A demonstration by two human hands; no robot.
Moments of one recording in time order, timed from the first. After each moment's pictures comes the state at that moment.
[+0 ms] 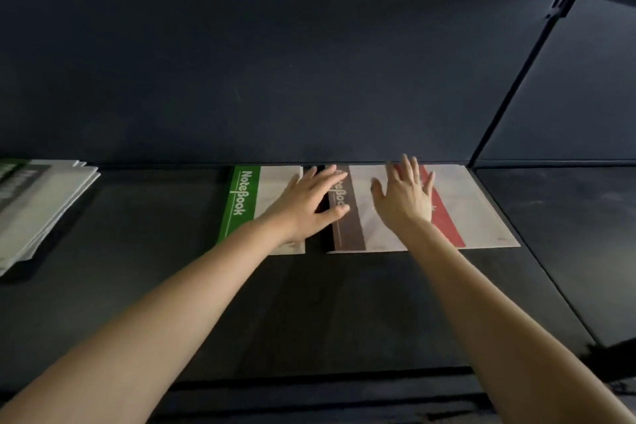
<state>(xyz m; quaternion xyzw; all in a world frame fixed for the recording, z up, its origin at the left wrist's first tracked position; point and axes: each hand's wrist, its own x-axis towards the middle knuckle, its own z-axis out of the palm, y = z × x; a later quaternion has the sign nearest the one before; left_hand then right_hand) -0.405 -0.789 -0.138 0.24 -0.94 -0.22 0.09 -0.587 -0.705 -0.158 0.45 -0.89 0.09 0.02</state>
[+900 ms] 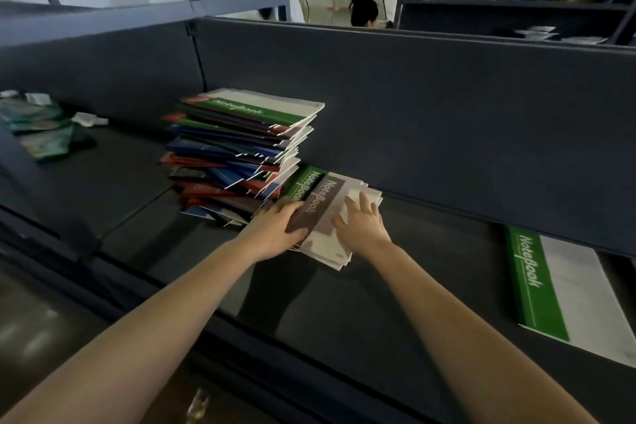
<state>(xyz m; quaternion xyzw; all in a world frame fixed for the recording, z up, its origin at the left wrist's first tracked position) 0.054 -0.963 -0.148 0.56 -0.80 -0.18 0.08 -0.138 -0.945 -0.150 0.66 -0.71 0.15 -0.20</state>
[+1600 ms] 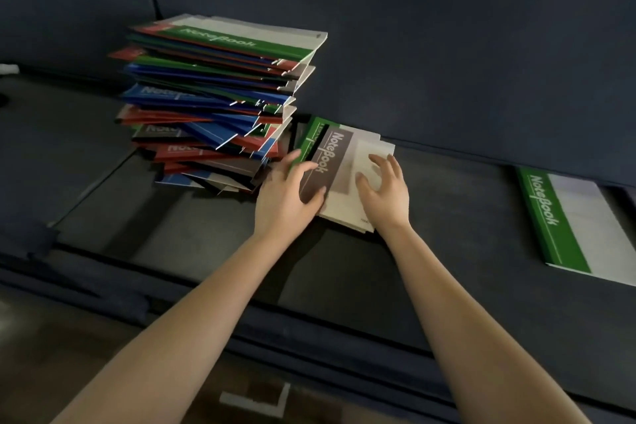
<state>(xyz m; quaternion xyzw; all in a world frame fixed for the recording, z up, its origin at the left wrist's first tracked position) 0.051 -0.963 -0.192 0.48 -0.79 -0.10 0.36 -0.116 -0.930 -0.182 0.48 -0.75 0.41 -0.18</state>
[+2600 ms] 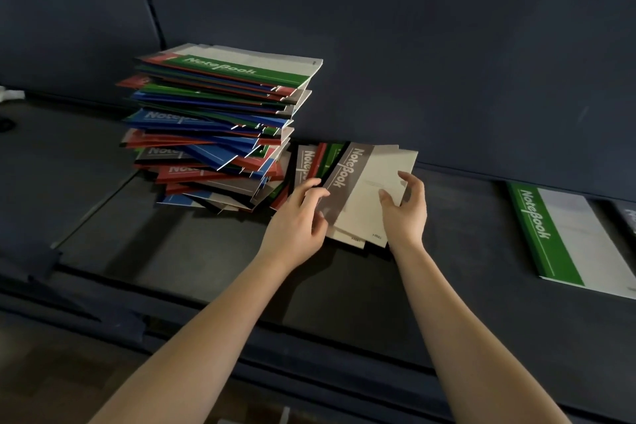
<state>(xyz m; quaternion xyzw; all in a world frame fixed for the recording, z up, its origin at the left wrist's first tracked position) 0.047 -0.955 -0.196 0.38 -0.86 -0.11 0.33 -0.134 -0.924 -0.185 0.32 -0.70 0.60 -0.22</state>
